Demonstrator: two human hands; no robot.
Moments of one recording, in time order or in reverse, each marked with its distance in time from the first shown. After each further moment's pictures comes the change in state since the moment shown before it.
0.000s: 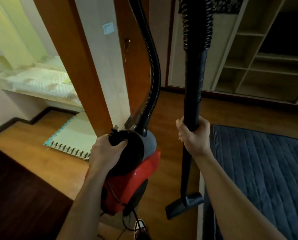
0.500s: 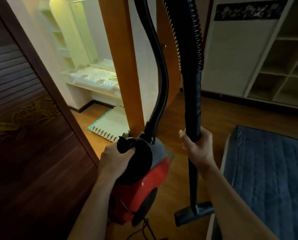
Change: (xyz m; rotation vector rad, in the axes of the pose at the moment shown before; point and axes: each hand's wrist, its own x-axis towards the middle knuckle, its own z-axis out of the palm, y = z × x) left_hand -0.219 -0.043 -0.099 0.004 0.114 -0.076; right_hand -0.171 -0.079 0.007 0.021 -0.144 -0.009
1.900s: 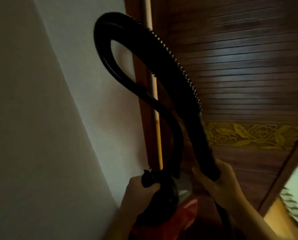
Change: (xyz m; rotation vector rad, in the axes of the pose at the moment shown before) left_hand -0.157 -0.269 -0.330 -0.352 0.820 -0.658; right_hand -0.144 -0.151 0.491 0.571 -1.202 -0.257
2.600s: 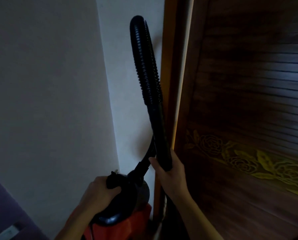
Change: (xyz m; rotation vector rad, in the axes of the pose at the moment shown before) left_hand -0.058 -0.025 -0.014 0.327 0.437 -0.221; right_hand 0.034 0.017 0.057 0.276 -0.351 0.025
